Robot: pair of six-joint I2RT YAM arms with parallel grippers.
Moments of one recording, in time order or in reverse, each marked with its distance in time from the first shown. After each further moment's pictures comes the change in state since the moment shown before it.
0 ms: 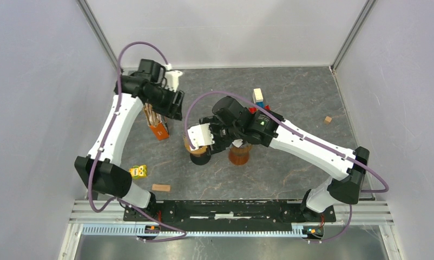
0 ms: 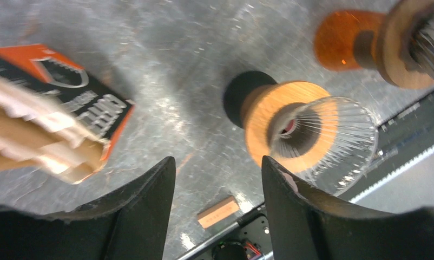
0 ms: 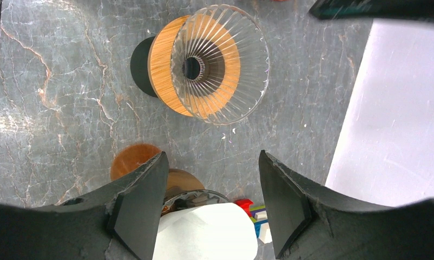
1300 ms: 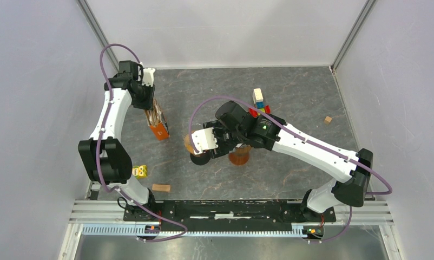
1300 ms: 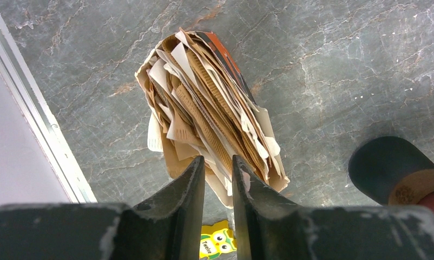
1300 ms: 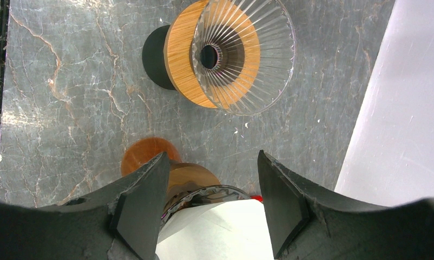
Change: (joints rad) left arm 0.264 0.135 -0.106 0.266 -0.169 0.047; right arm -0.003 -0.044 -0.099 0.031 -0.001 0.006
